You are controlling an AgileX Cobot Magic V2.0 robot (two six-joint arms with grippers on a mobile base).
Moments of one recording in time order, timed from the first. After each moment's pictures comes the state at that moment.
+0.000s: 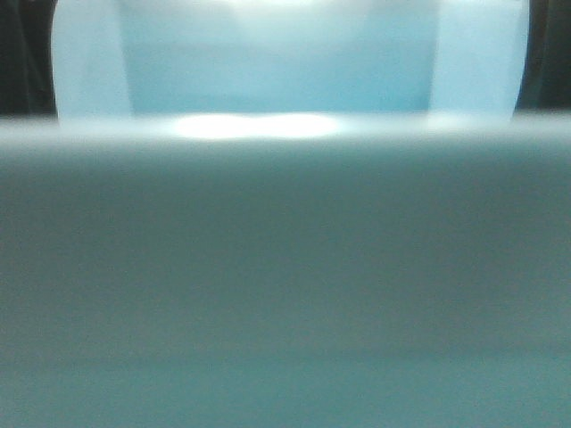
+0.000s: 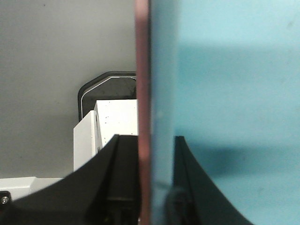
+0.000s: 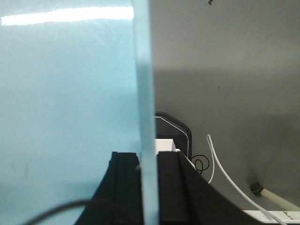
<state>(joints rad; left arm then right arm) -0.82 1.33 -1.20 -0.07 1.27 -0.77 0.84 1.26 -1.15 -0.13 1.26 0.88</state>
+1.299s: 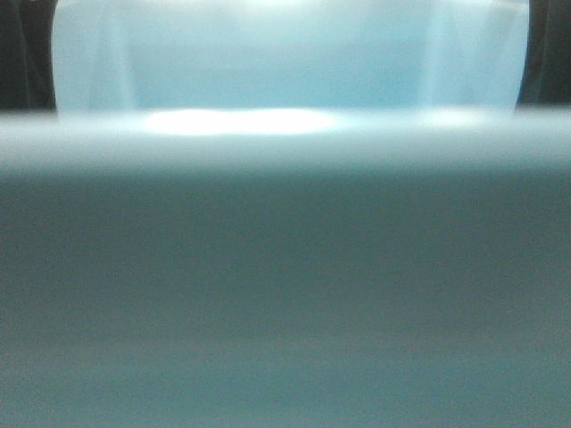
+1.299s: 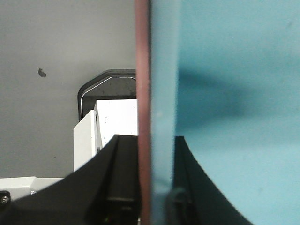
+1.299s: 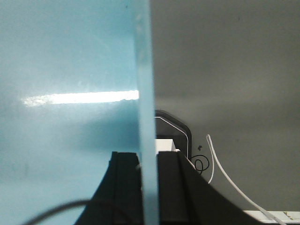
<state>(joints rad) -0.82 1.33 -1.20 -0.07 1.27 -0.77 0.84 1.26 -1.15 -0.14 1.26 0.88</state>
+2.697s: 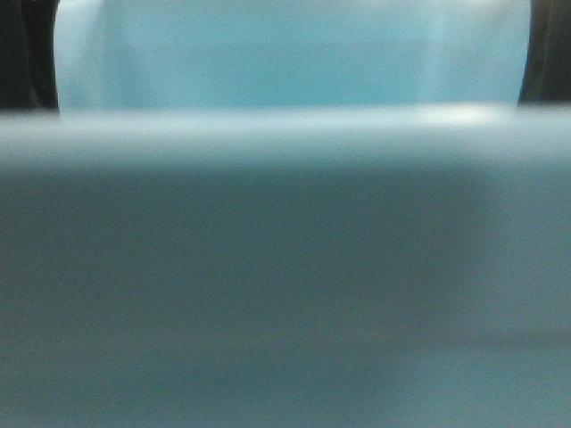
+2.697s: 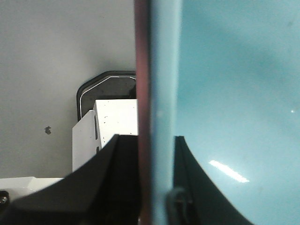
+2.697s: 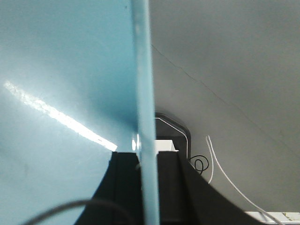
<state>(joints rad) -0.82 1.33 -1.20 -0.08 1.26 -0.77 0.84 1.26 -1.15 -0.14 1.26 0.88</state>
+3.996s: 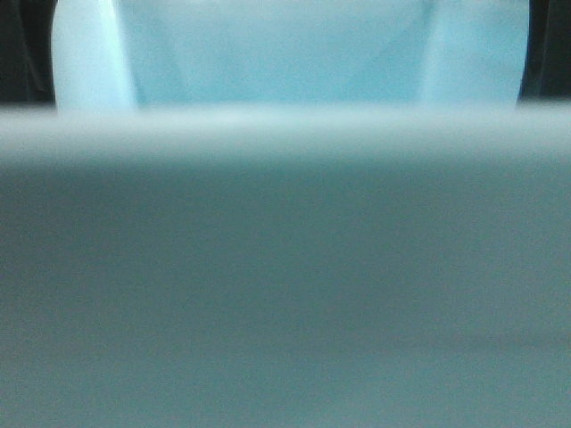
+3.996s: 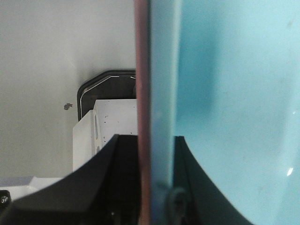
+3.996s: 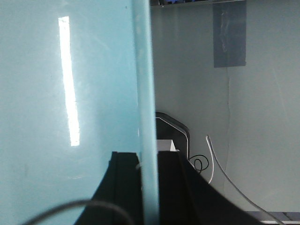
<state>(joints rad) -0.82 1.33 -1.20 -0.08 1.27 -0.77 0.84 1.26 -1.15 -0.14 1.26 0.88</state>
